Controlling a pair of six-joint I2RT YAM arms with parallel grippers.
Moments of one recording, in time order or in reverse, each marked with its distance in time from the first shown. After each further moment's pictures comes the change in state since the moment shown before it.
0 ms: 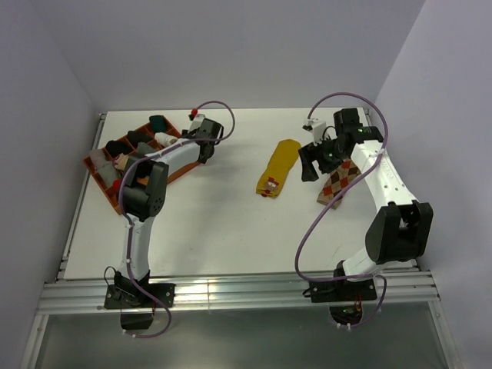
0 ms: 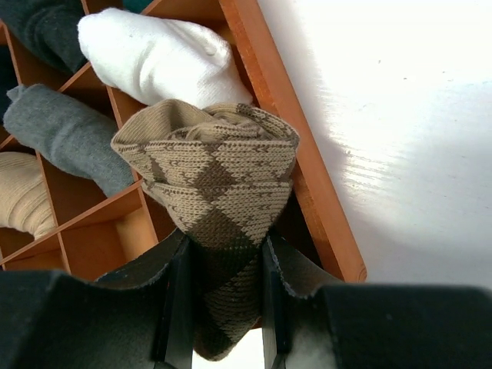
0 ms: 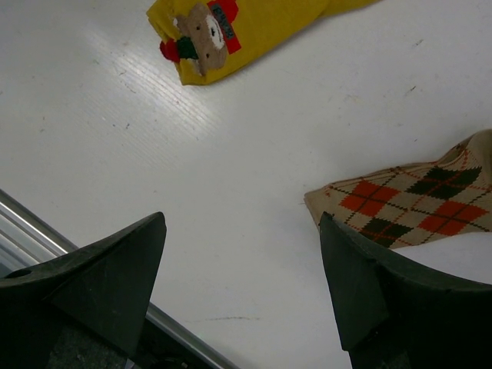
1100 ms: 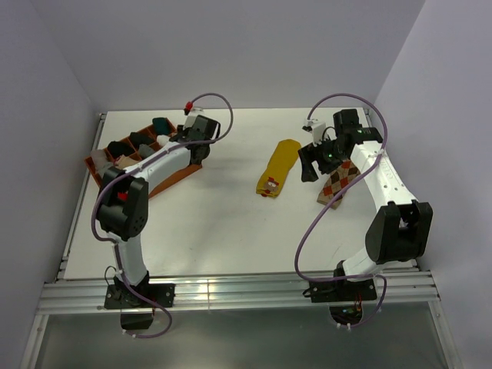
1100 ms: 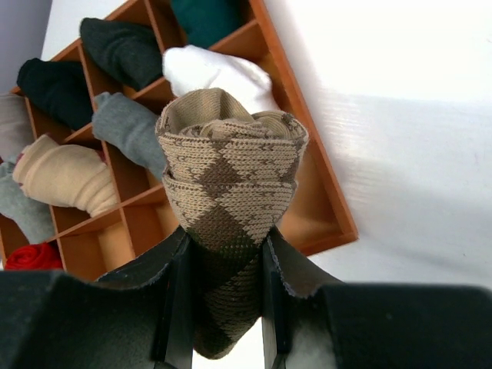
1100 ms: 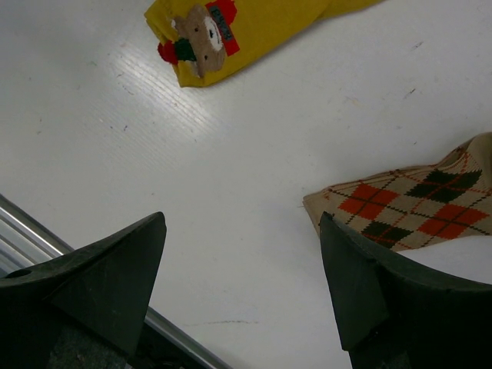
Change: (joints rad) left arm -0.039 -0.276 -0.152 0.000 0.021 -0.006; right arm 0.000 0.000 -0.017 0.019 -0.001 -0.001
